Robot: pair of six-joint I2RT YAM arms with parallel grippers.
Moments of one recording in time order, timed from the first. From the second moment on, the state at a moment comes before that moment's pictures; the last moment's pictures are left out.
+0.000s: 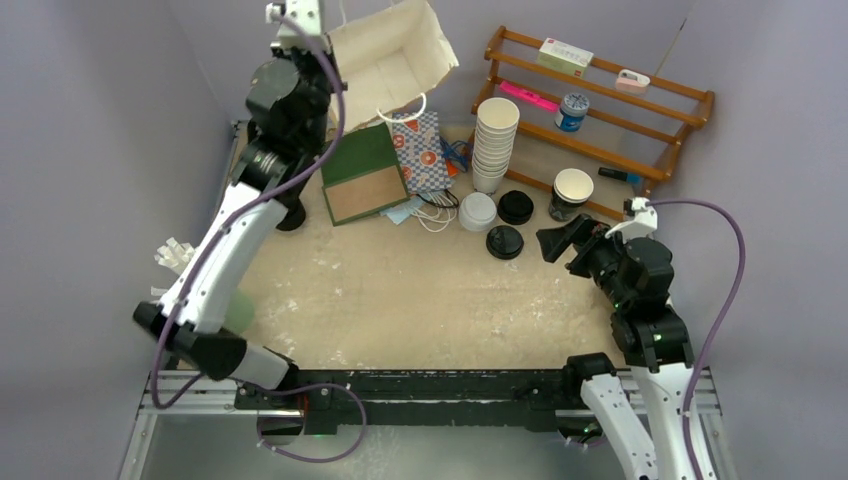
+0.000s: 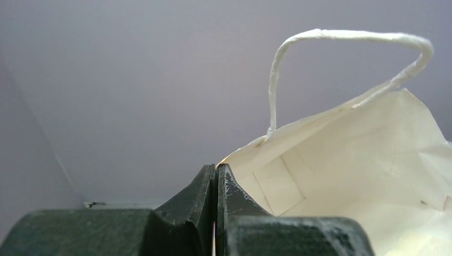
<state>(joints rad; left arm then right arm) -0.49 1.51 1.84 -0.06 -0.51 0.11 0.13 0.52 0.81 -0.61 -0.11 0.54</state>
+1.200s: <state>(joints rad) -0.59 0.84 0.72 -0.01 0.23 -0.38 0.16 0.84 1.05 -0.66 -0.47 0.47</state>
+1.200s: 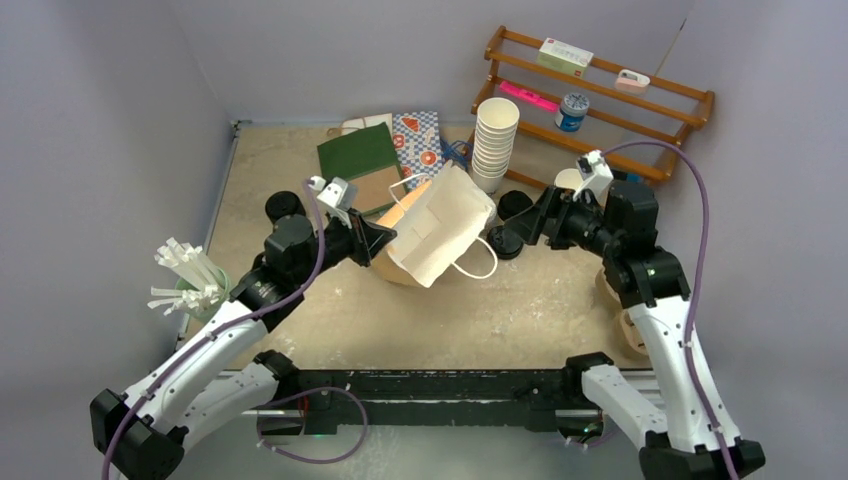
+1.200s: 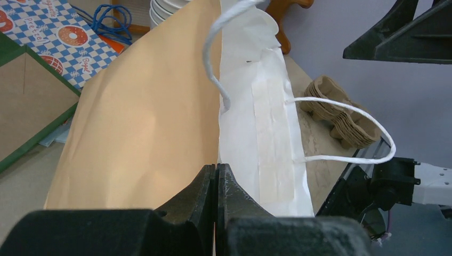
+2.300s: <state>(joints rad) -0.62 0.87 0.83 -0.19 0.29 -0.25 0.54 1.15 1.02 -0.29 -0.01 0.23</state>
